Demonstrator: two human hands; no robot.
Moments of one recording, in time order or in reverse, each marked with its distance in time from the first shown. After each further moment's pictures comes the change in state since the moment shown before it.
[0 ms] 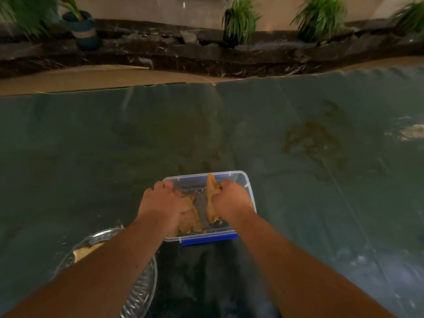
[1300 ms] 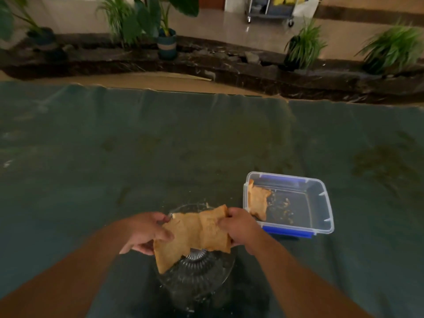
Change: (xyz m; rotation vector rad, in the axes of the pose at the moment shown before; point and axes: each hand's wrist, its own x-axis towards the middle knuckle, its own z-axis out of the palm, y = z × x) left_hand -0.191 -0.227 0.101 -1.412 -0.500 -0.500; right_hand -0.103 -0.140 0.126 0.455 -0.402 0.054
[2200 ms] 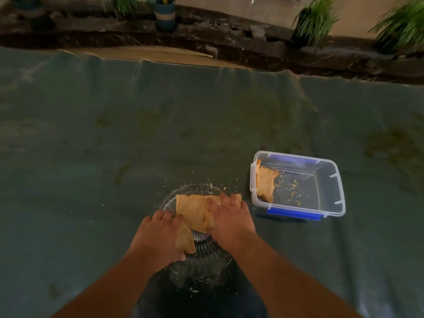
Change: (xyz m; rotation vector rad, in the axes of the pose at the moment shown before) left_hand 0.040 -0.070 0.073 1.208 0.452 0.455; right_hand 0.009 0.031 0.053 -1.206 0.147 -0.408
